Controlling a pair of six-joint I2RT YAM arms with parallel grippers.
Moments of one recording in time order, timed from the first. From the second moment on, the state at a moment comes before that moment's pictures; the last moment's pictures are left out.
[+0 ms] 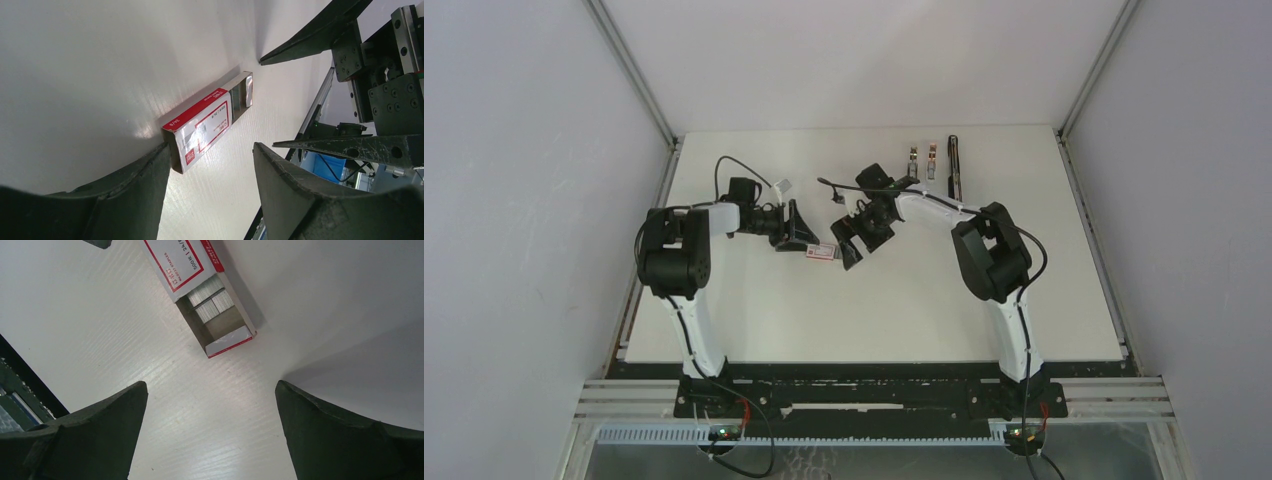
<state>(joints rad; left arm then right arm) -0.07 2.02 1.17 -0.27 0.95 -0.23 0.61 2.17 1.67 -0.72 -0.46 -0.08</state>
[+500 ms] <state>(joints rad) -0.07 2.02 1.17 -0.27 0.96 -0.23 0.65 2.20 1.69 -0.67 -0.50 -0.06</state>
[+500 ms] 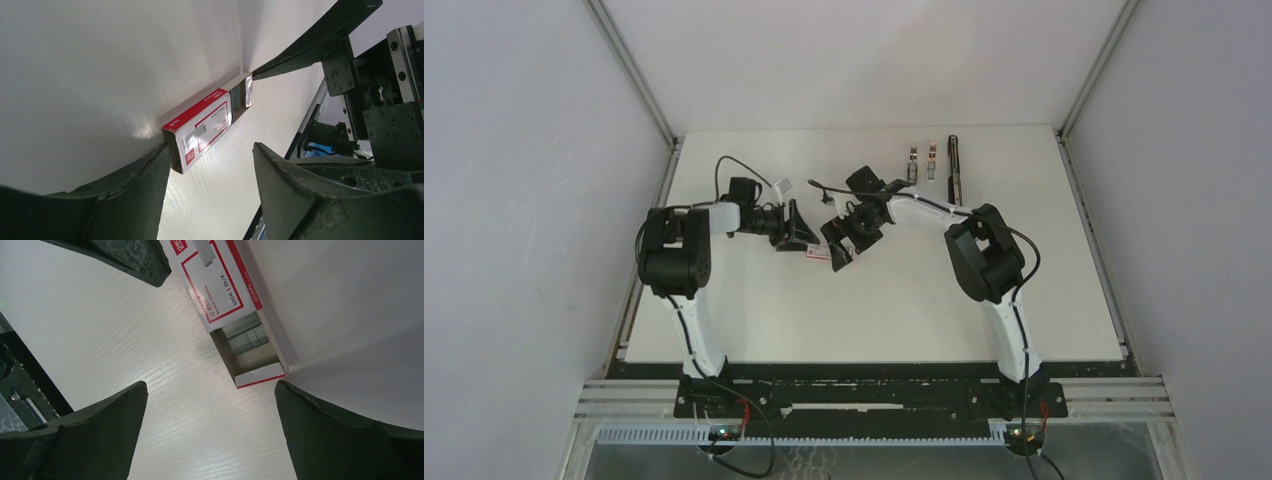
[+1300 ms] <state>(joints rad) -0.07 2.03 1.18 -0.27 0.97 -0.23 0.67 2.26 1.78 -0.66 -0.56 -0.01</state>
